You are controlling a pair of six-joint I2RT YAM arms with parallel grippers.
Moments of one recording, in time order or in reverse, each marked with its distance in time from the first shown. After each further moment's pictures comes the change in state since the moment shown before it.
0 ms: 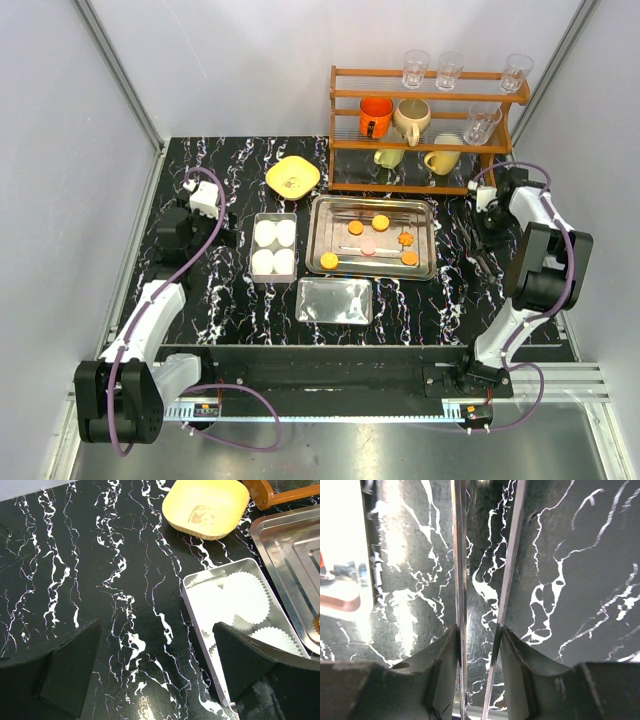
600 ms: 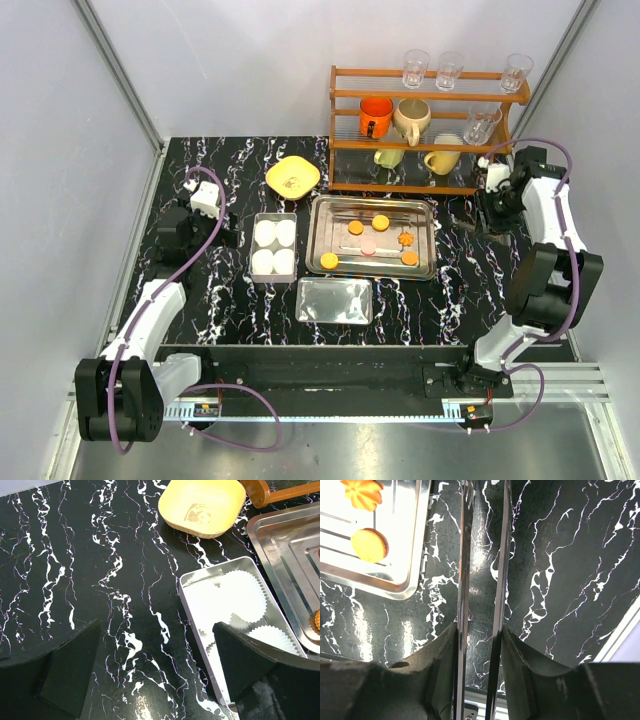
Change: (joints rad) left arm 0.000 0.013 0.000 -0.001 0.014 -0.007; right arm 0.001 -0.145 0.150 -0.161 -0.082 0.013
